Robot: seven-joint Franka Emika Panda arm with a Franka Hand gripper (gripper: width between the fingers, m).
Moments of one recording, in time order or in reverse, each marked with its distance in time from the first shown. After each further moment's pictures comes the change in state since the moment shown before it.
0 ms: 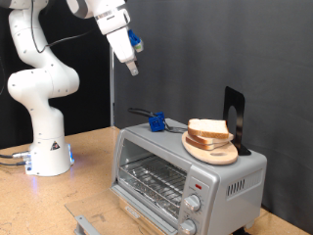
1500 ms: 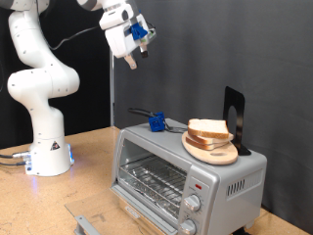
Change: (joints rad) arm -0.015 -0.037 0.103 0.012 0.004 -0.076 0.447
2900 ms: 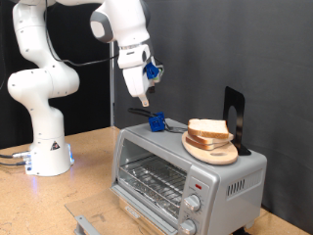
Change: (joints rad) arm 0.012 0.212 0.045 -0.058 -0.011 0.200 -0.171
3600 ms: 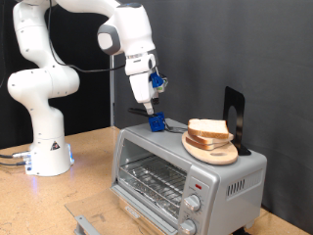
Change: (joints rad) arm -0.019 -0.001 0.114 -0.081 -0.069 0.169 0.130
